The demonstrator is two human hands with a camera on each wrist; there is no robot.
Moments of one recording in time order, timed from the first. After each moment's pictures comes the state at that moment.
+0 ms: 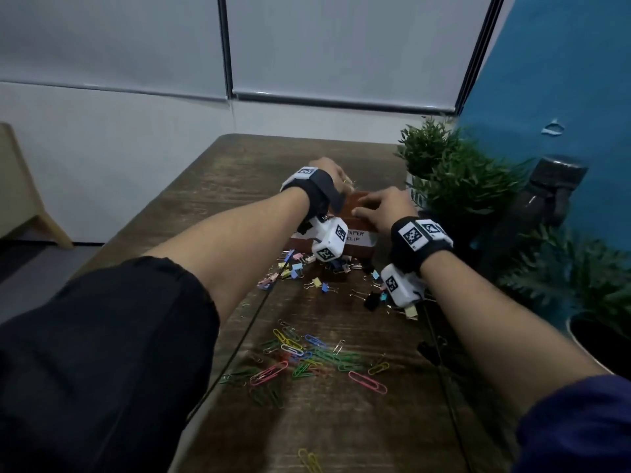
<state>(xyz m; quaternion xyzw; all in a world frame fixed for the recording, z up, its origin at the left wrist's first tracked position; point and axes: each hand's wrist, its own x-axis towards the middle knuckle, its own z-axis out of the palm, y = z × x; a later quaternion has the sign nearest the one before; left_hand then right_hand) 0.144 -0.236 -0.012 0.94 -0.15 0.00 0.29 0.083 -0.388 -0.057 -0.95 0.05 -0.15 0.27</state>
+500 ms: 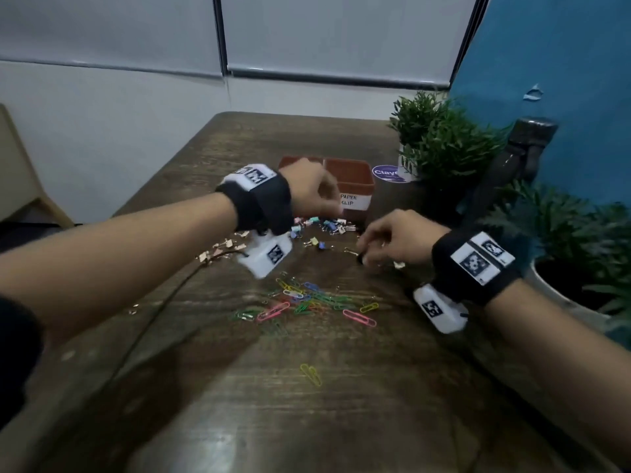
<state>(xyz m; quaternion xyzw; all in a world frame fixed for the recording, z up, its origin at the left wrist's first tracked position) 0.006 -0.174 -0.016 0.92 -0.36 0.01 0.15 -0.082 -0.380 -0.050 -0.98 -0.07 0.05 0.19</state>
